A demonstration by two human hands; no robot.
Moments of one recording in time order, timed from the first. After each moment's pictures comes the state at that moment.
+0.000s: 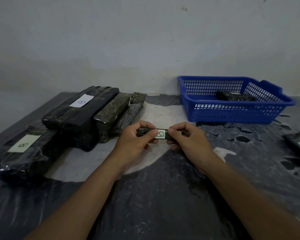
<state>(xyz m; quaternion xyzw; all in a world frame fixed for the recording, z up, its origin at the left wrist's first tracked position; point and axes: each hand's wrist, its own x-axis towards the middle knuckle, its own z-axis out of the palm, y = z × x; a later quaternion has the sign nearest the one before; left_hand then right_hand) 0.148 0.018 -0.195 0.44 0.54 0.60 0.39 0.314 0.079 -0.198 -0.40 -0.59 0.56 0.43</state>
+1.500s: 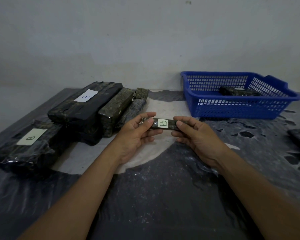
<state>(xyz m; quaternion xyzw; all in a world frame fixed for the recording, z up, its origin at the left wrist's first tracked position) 0.134 0.016 -0.194 0.38 0.44 0.62 0.52 0.324 0.087 -0.194 -0.32 -0.51 0.69 0.40</state>
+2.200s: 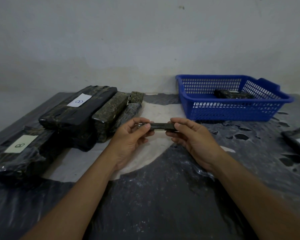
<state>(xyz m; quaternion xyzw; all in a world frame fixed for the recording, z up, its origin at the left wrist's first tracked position) 0.135 0.019 -0.196 0.39 0.46 0.65 0.47 0.327 0.089 -0.193 -0.32 -0.50 0.68 0.42</state>
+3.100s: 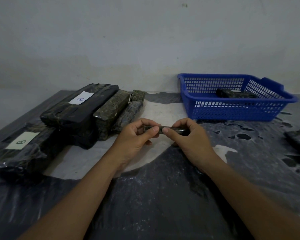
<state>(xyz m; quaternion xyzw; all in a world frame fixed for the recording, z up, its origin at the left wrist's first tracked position) 0.143 0.014 -0.198 0.50 0.51 0.58 0.39 0.319 0.079 -0.203 -0.42 -0.67 0.45 0.42</state>
